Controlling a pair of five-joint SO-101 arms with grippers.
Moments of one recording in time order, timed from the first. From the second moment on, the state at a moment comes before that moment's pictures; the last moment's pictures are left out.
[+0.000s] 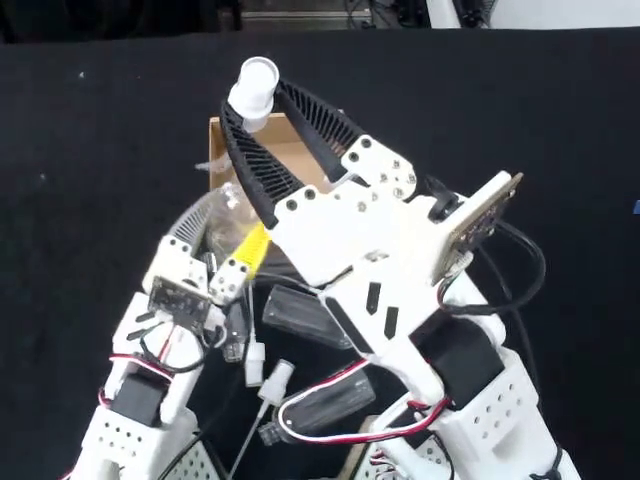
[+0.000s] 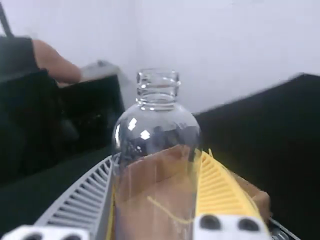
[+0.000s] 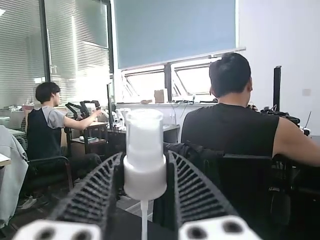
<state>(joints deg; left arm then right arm) 16.4 -103.2 96.1 10.5 -12.0 -38.1 -56.7 30.0 18.8 -3.5</state>
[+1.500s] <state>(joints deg) 7.3 -103.2 96.1 -0.6 -12.0 -38.0 -59.6 28.3 21.1 -3.5</state>
